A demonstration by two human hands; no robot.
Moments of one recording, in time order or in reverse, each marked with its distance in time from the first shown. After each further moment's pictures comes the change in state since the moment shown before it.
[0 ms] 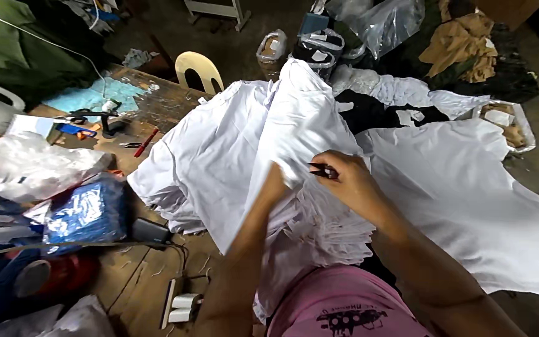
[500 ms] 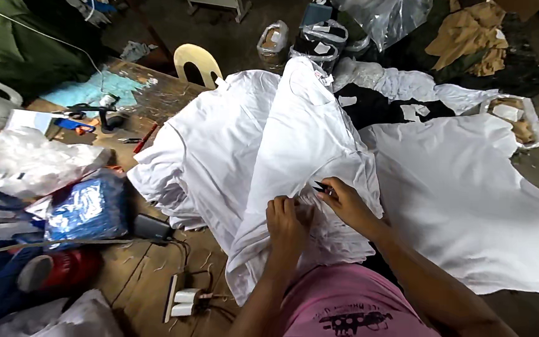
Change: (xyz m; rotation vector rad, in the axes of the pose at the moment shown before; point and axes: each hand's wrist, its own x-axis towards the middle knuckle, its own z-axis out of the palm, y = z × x) left_hand -0.081 -0.044 0.075 0.494 0.353 0.154; right_hand -0.059 0.060 0.054 0.154 -0.308 0.389
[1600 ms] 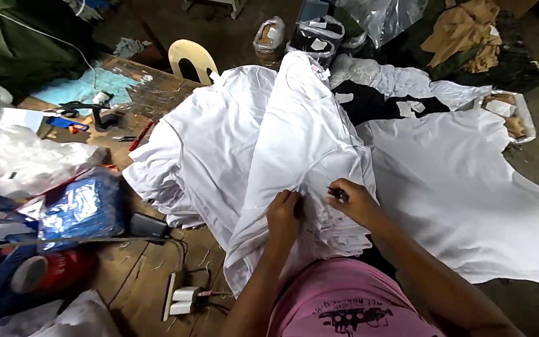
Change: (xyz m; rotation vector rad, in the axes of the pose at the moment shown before) left_hand 0.001 -0.014 0.006 -0.188 -0.079 0.063; right_hand -0.025 0.013 -0.015 0.005 -0.036 0.013
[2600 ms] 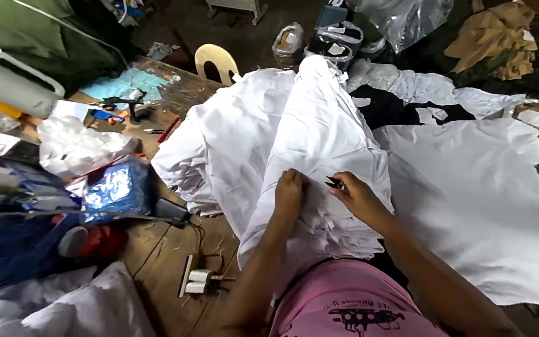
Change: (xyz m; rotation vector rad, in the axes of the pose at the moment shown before) left_hand 0.041 -0.016 -0.018 0.033 -0.191 -0.060; right_hand 0.020 -0.014 0.014 -0.078 -0.002 -0.044
